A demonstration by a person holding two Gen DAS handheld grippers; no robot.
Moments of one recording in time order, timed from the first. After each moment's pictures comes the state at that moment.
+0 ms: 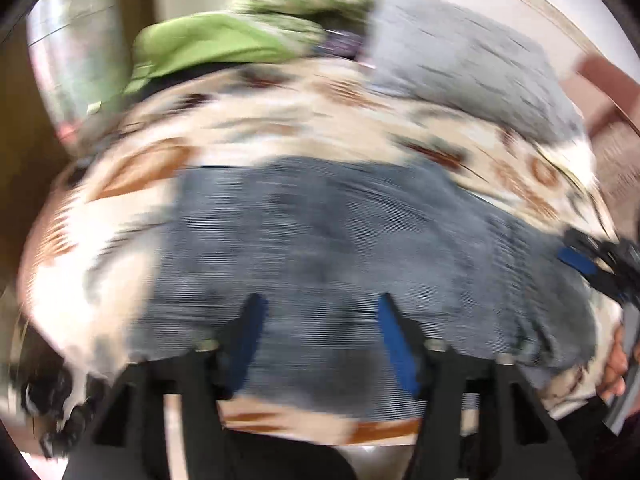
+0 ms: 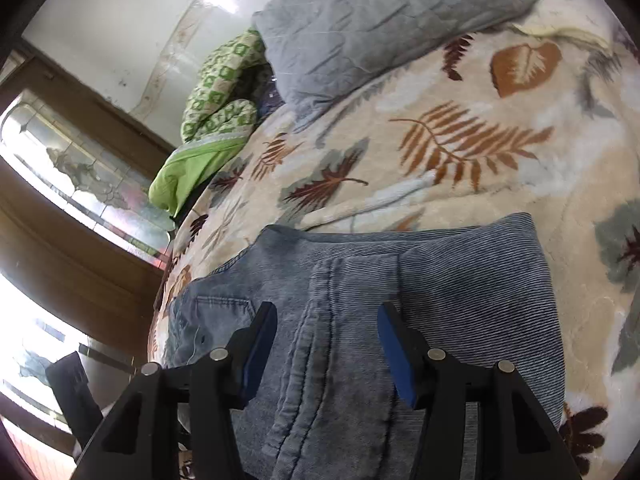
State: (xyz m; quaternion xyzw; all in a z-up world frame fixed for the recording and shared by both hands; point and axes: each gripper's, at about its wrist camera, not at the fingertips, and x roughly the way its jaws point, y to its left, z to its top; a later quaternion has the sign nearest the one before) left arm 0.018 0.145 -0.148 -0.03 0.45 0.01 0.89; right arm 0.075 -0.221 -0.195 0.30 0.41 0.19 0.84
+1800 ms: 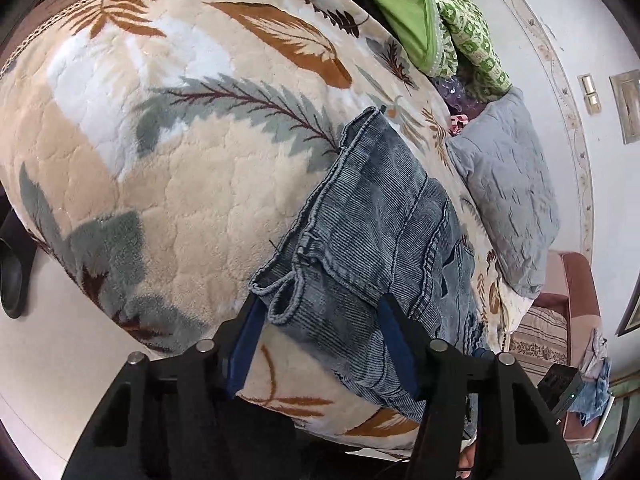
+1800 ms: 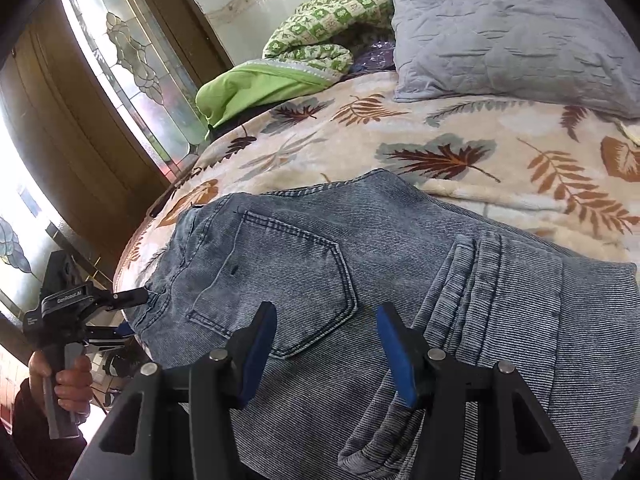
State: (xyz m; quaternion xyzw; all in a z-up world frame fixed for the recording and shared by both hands) left arm 0.009 0.286 -0.216 -0.40 0.47 -0.02 0.78; right arm 0.062 -0.098 -0.183 0.11 0.41 0.25 0.87
